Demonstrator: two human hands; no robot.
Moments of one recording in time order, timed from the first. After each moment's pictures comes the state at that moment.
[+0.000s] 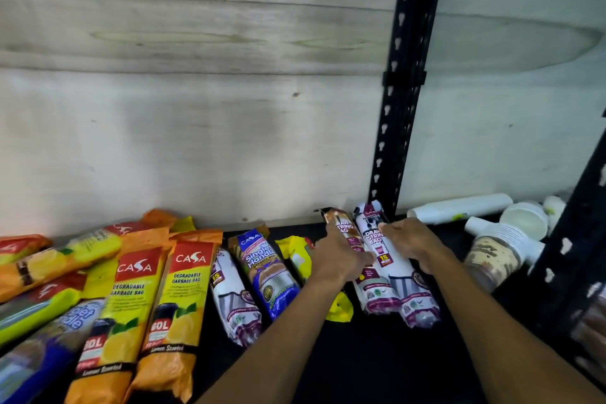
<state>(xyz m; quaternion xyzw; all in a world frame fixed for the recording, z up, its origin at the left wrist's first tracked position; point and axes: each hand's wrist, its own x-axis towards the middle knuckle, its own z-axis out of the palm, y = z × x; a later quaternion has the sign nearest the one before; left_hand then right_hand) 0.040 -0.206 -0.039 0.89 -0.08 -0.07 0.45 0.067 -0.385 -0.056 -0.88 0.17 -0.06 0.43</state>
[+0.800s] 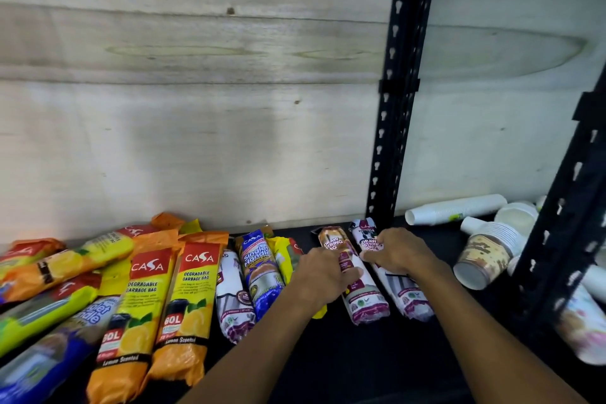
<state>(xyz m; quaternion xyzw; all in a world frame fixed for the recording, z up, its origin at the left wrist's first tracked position) 0.039 -0.177 -0.065 0.96 -0.20 -0.02 0.20 0.044 -0.351 -0.049 -0.98 0.16 0.00 0.14</state>
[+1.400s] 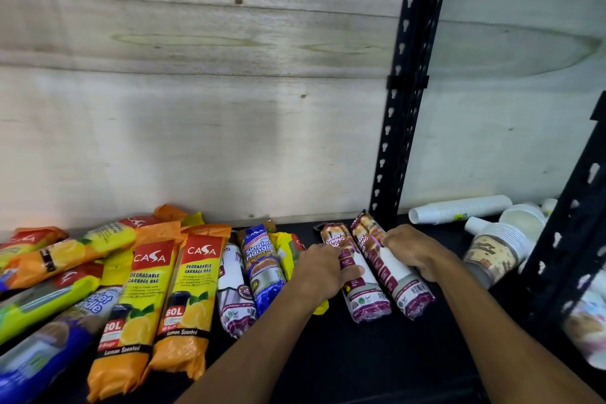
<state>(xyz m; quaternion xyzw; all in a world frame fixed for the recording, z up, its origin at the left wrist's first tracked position) 0.041 -0.173 -0.063 0.96 -0.21 -0.02 0.19 0.045 -0.366 -0.044 -0.89 0.19 0.05 0.41</state>
